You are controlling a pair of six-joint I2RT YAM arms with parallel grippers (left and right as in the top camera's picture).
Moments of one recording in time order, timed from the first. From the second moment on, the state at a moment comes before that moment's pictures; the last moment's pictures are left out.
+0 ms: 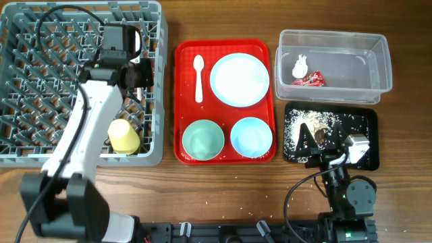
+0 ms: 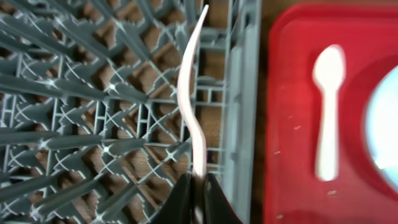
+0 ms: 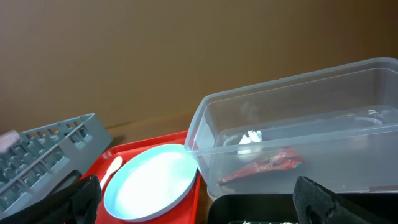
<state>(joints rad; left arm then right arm) -0.11 1.63 1.34 -0.75 -0.11 -0.13 0.04 0.02 0.01 0.00 -0.10 0.31</state>
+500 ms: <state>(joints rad) -0.30 1.78 1.34 -0.55 -0.01 -0.25 0.04 0.02 0.01 0.00 -0.10 0.31</state>
